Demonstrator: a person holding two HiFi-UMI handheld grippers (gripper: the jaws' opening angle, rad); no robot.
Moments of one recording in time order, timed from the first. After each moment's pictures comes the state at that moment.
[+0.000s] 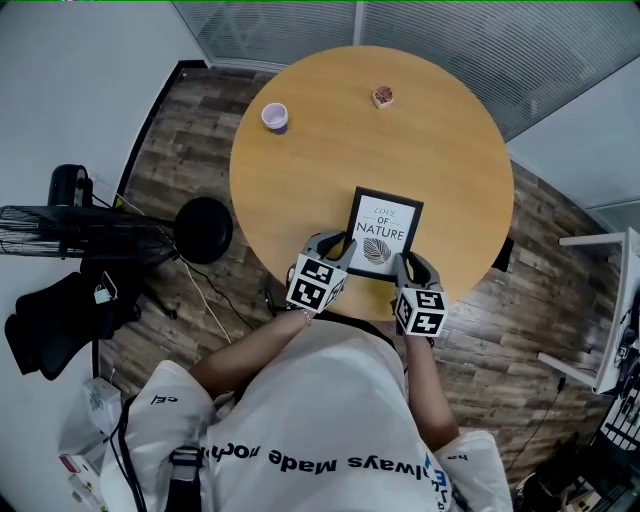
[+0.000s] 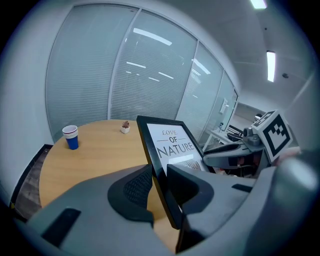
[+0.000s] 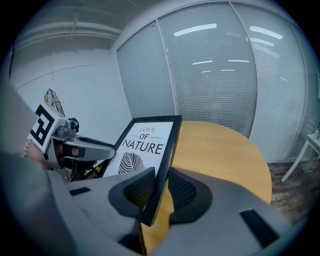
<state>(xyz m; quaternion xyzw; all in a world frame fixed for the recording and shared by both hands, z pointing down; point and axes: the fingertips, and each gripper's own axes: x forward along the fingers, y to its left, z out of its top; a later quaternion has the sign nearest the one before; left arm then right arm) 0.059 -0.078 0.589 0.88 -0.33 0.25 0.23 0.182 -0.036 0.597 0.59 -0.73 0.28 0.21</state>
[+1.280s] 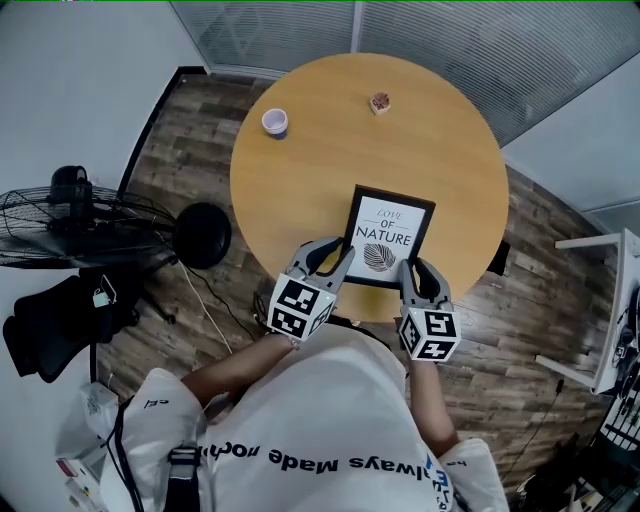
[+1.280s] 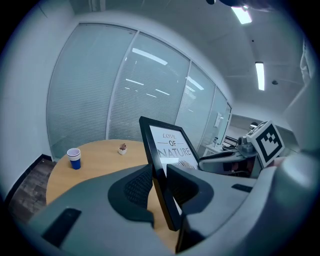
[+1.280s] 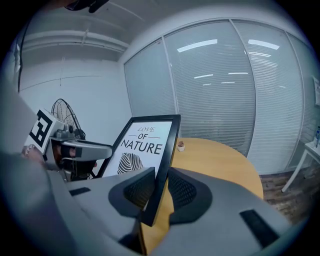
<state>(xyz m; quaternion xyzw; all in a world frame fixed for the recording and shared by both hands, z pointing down) 0.053 -0.071 0.481 0.90 -0.34 0.17 0.19 0.180 -0.034 0.500 0.60 -0.74 0.24 0.16</state>
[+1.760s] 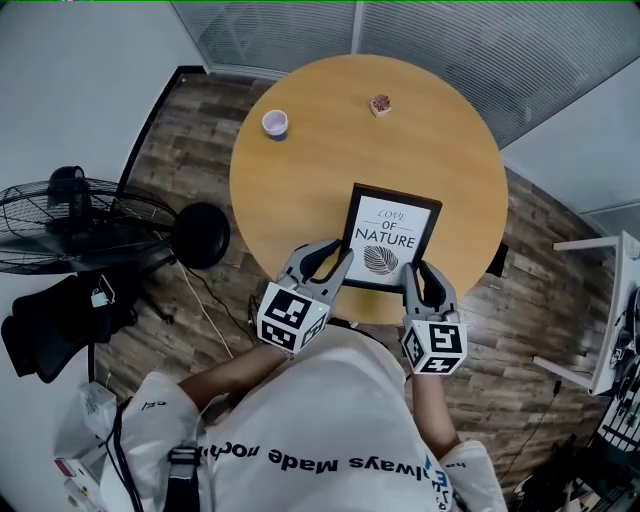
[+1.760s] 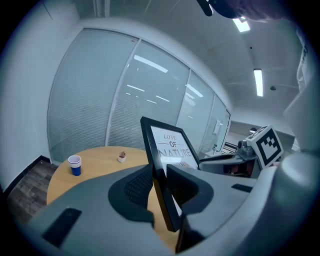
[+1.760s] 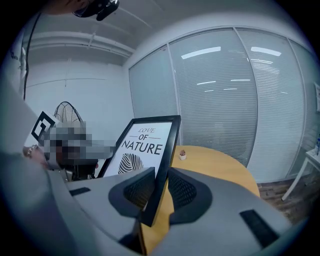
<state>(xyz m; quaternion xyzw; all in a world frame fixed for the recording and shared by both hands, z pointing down) 0.046 -0.069 0.440 0.91 -0.35 0.13 0.19 0.174 -0.033 0.455 0.60 -0.76 0.20 0.15</state>
